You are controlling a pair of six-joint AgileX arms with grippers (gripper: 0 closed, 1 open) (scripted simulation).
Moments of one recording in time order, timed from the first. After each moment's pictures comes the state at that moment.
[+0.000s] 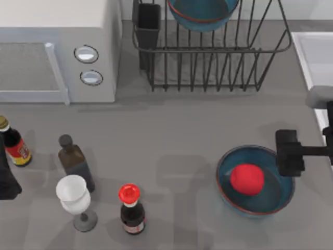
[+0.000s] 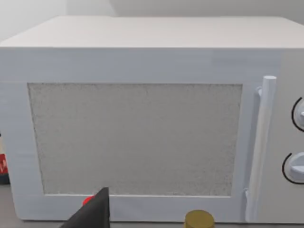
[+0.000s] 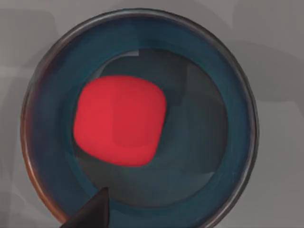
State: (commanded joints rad) left arm 0.00 0.00 0.00 0.00 0.00 0.00; right arm 0.43 1.22 0.84 -0.74 -0.02 0.39
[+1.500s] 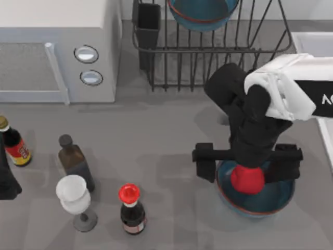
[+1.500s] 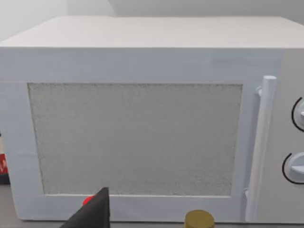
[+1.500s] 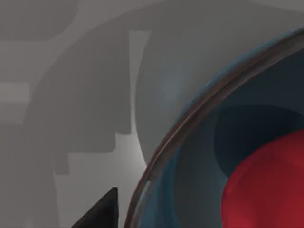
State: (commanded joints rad) left arm 0.00 0.00 0.00 0.00 0.00 0.00; right arm 0.63 1.94 1.22 -0.84 0.00 0.64
